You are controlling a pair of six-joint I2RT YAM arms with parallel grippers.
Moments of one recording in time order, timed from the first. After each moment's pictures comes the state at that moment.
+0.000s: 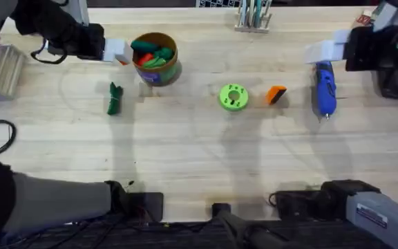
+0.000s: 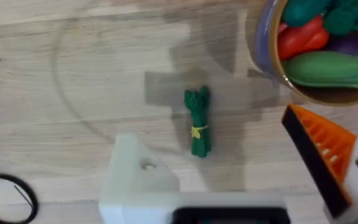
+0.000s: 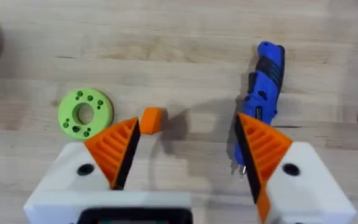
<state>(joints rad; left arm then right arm) 0.18 1.56 1.33 -0.98 0.09 0.22 0.00 1.09 1.12 -0.93 -0.02 -0.01</state>
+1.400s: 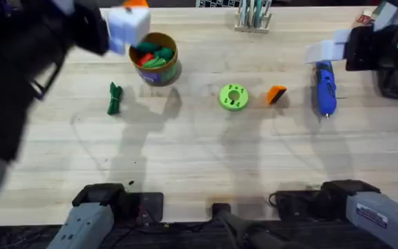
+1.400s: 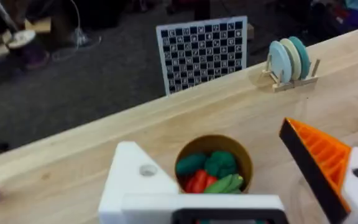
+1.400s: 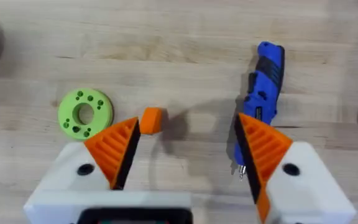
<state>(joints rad) 0.04 0.85 0.87 -0.27 0.33 0.22 0.00 1.09 1.12 -0.94 -0.02 -0.01</state>
